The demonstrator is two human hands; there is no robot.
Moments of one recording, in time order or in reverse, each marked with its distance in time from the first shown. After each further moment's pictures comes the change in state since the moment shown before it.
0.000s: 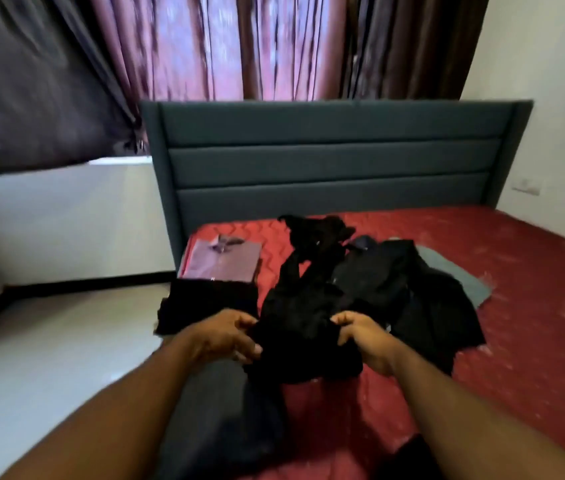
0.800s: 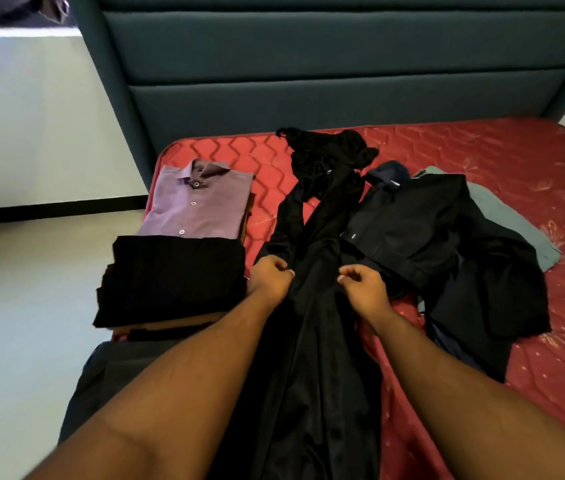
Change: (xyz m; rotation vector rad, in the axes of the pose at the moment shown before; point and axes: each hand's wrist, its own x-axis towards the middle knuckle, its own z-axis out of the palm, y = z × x) left_hand 0.268 -0.036 0.016 0.114 0.588 -0.146; right_hand 0.213 0.063 -0.012 -0.239 0.388 0.030
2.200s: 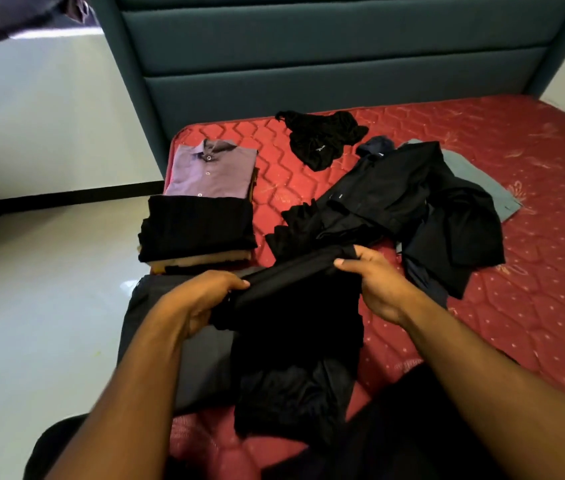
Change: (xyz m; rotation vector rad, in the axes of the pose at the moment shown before) left_hand -0.222 -0.021 -0.139 -0.213 -0.350 -0.273; right_hand -0.196 -0.046 -0.072 0.490 -0.479 0.074
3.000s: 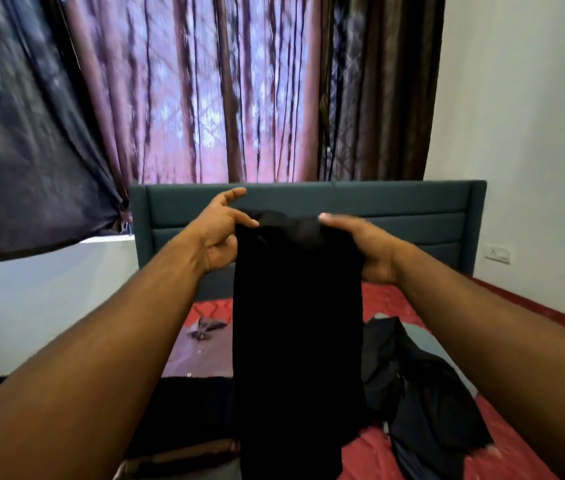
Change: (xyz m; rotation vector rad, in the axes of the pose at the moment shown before) left_hand -0.120 0.301 -0.028 -0.479 -0.072 0.864; right_hand -0.043 -0.309 0.035 -0.102 -0.177 -0.299
